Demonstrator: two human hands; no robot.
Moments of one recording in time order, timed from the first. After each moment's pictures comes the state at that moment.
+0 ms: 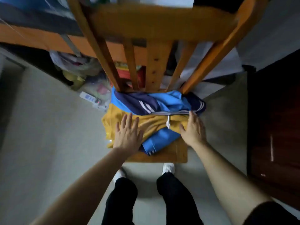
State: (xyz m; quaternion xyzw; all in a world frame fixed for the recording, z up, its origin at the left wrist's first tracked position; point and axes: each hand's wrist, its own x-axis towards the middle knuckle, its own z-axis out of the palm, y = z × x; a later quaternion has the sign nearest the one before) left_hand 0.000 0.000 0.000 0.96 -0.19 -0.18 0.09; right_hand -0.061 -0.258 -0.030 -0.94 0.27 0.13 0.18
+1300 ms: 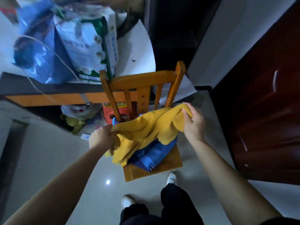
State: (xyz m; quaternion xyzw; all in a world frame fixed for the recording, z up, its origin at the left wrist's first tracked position) left_hand 0.062 0.082 0.161 0.97 -0.12 -0.19 0.12; right_hand -0.086 -0.204 0.197 -0.82 0.37 -0.22 0.39
